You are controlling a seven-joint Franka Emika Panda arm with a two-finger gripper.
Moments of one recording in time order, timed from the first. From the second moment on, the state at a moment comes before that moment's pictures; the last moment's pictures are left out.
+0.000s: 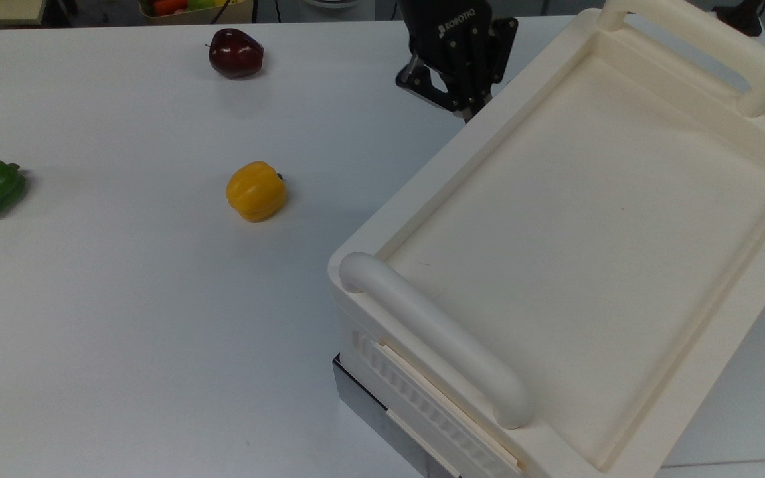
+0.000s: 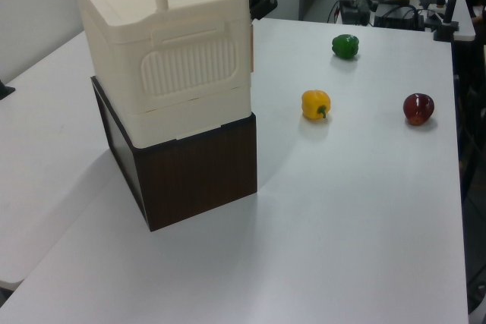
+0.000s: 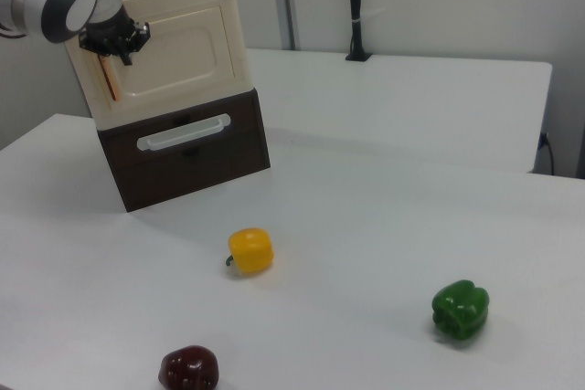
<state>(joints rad) 0.07 0.23 0.22 -1.47 0.25 2.27 -0.54</state>
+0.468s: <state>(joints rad) 0.09 0.25 0.22 -1.48 0.25 2.29 -0.50</state>
